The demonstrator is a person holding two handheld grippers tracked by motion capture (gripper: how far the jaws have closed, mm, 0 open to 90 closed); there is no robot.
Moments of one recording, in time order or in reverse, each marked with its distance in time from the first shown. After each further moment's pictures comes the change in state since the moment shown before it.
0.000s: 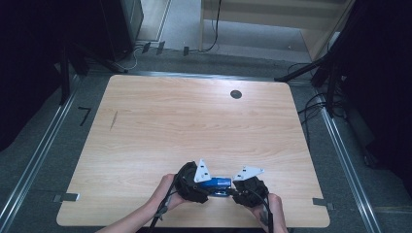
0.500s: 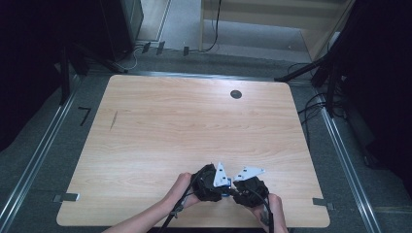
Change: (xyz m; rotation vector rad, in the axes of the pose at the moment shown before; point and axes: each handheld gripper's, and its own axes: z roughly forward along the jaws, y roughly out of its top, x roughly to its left) left arm -0.016 0.022 0.027 -0.004 -0.013 0.101; right arm -0.002 -0.002 0.002 0.001 0.009 0.013
